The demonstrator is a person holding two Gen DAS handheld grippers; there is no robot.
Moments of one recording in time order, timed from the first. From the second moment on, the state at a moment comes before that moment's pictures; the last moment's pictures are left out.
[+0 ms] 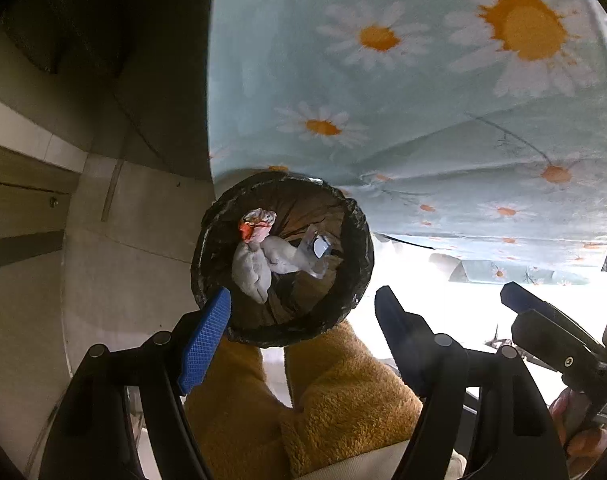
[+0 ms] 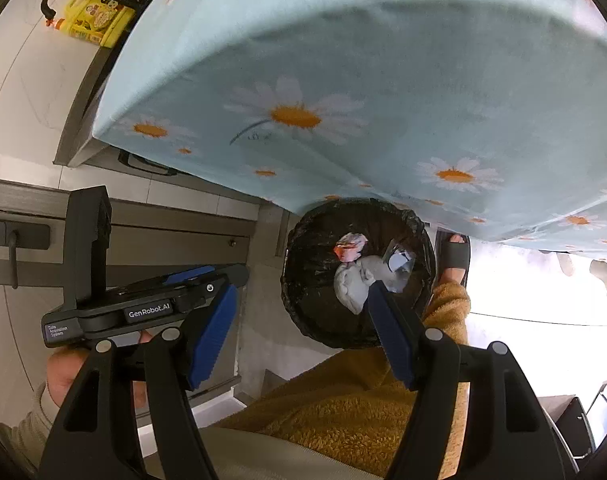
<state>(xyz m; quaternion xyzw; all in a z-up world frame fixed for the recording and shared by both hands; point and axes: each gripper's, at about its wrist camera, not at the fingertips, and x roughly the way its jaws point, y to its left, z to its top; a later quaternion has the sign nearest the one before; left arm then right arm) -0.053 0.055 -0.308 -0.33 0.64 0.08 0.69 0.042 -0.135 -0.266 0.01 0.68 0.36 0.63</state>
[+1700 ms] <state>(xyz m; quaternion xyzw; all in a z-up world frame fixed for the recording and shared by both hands) 0.023 0.046 -0.105 -0.24 0.50 0.01 0.83 0.117 -0.190 -0.102 0.06 0.51 0.34 0.79</state>
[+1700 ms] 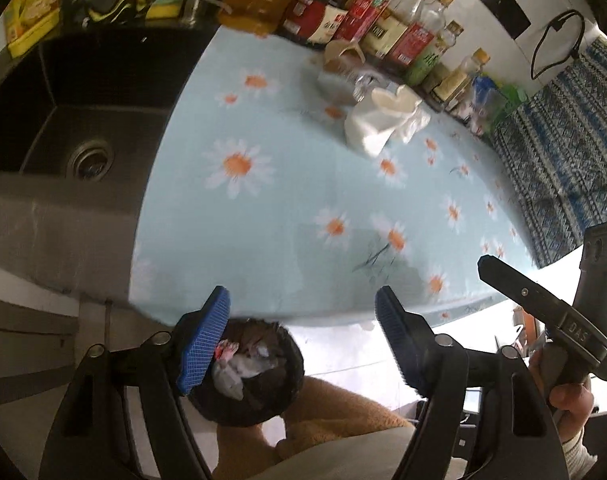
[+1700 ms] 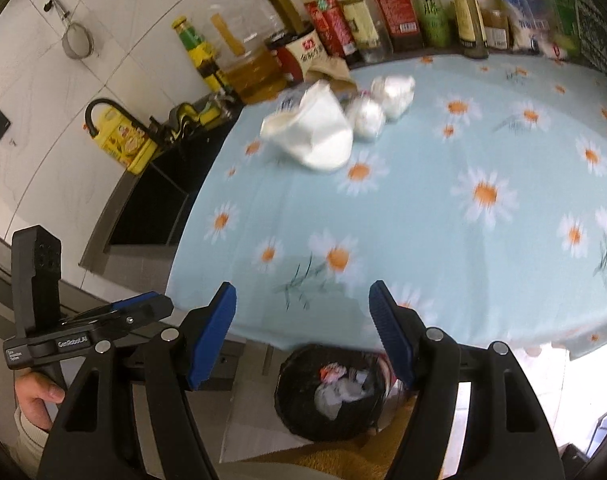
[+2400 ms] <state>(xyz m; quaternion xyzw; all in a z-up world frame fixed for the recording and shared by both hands) 0.156 -0.010 -0.086 -0.21 0.50 0.04 0.84 0.290 -0.218 -0.104 0.08 0.50 0.35 0.79</state>
